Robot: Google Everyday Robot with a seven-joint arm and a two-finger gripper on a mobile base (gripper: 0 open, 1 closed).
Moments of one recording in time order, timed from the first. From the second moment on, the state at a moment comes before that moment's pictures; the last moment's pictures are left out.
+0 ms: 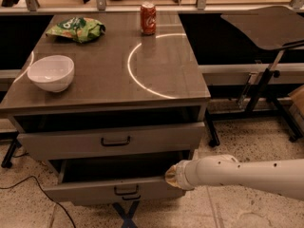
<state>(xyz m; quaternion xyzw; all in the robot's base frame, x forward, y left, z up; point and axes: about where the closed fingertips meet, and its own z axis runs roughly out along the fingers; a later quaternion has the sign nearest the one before) 0.490 -0.074 0.460 -0.73 0.62 0.04 0.29</state>
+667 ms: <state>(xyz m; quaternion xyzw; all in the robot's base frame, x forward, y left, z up) 0.454 -0.123 0.492 -0.71 0.65 0.03 0.26</state>
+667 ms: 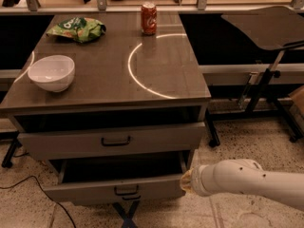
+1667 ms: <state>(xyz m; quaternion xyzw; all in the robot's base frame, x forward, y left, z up) 0.432 -0.121 0.454 -0.71 0.66 0.05 0.24</state>
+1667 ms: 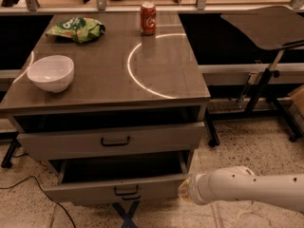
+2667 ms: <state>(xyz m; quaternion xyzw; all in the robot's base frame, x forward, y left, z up) 0.477 -0.108 0.427 -0.70 0.66 0.03 0.27</state>
